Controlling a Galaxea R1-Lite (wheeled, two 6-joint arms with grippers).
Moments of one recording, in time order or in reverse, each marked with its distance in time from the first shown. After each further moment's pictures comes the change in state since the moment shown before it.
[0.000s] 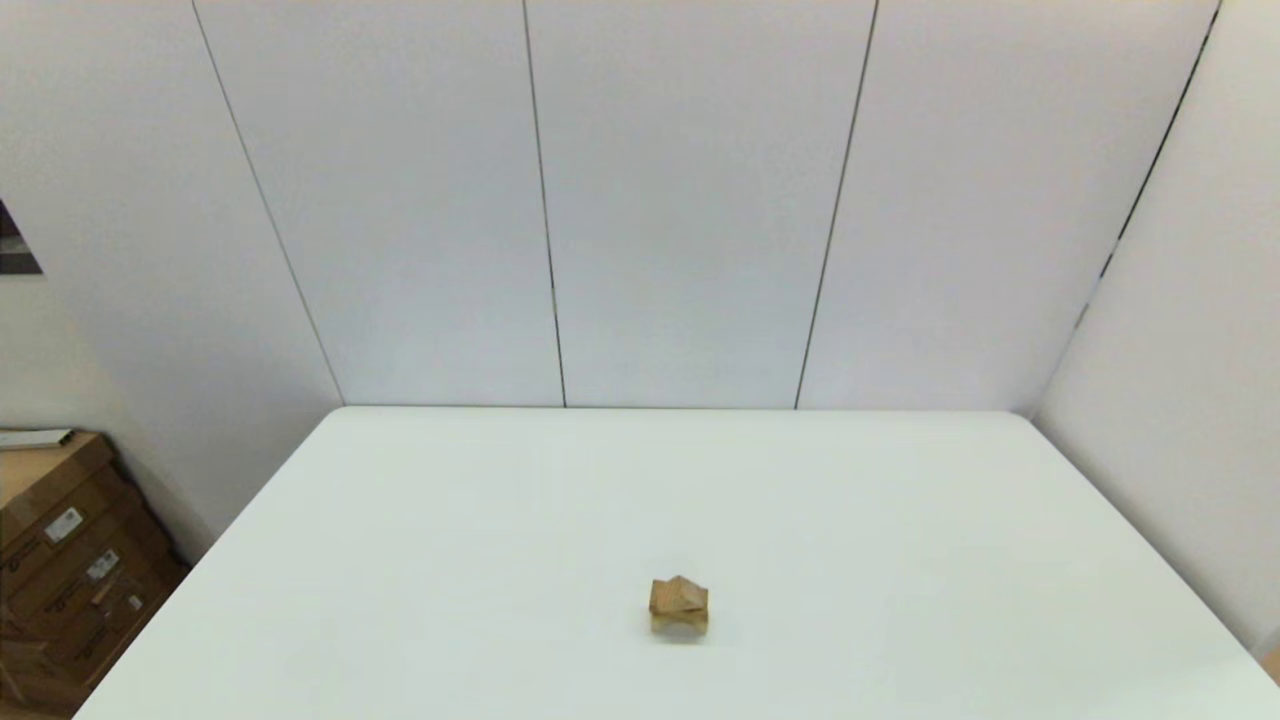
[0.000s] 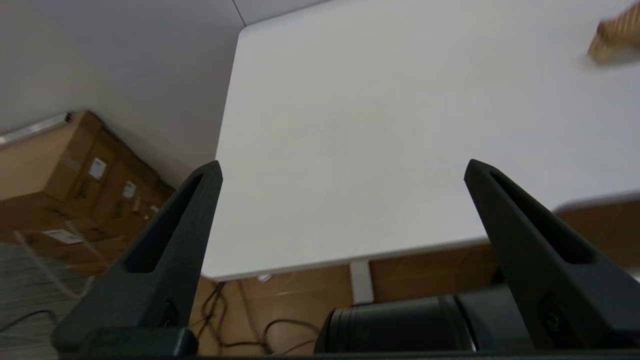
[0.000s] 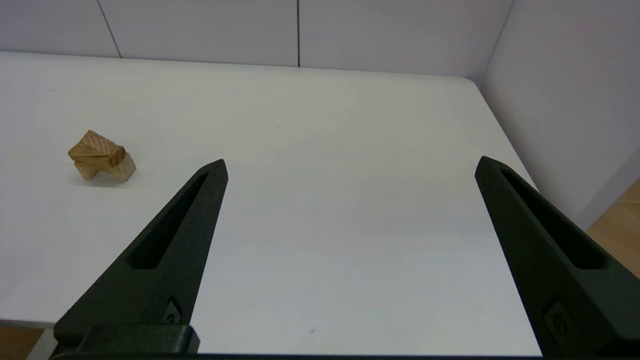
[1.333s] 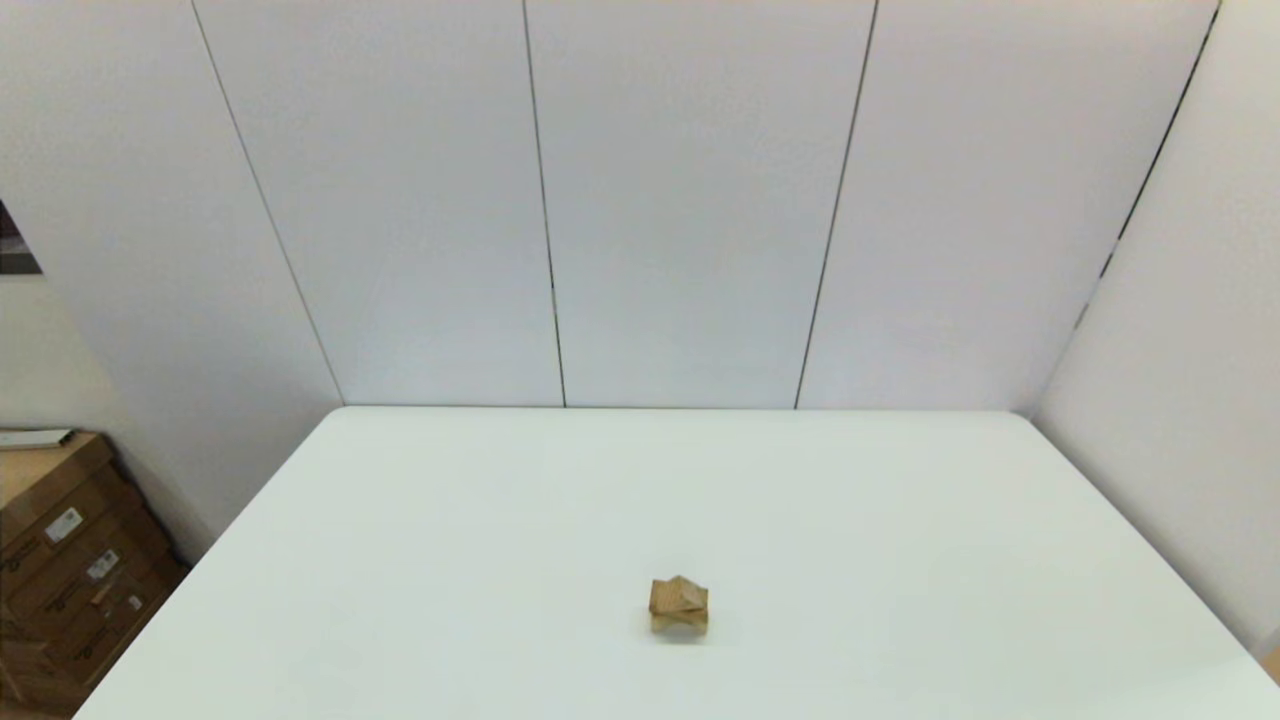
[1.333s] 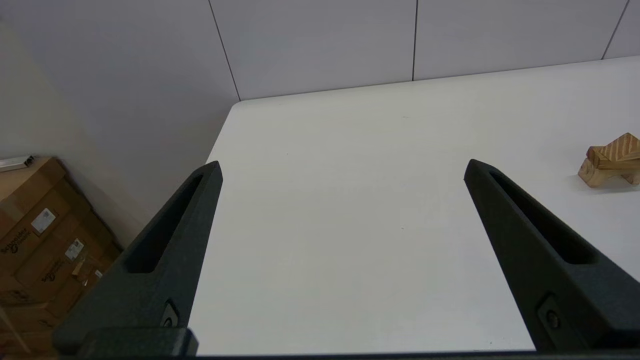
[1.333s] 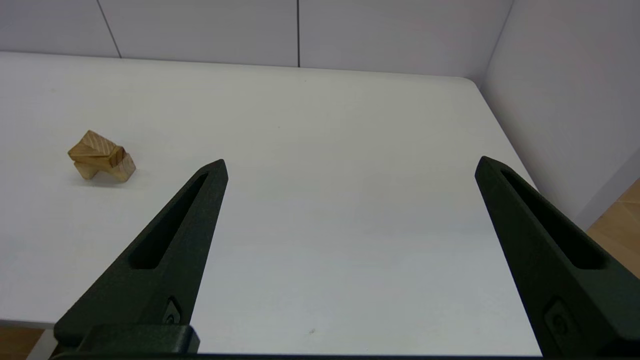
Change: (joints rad) left arm 0.001 -0.026 0.473 -0.692 -0.016 -0.127; right arm 0.000 0.000 0.000 -0.001 0.000 0.000
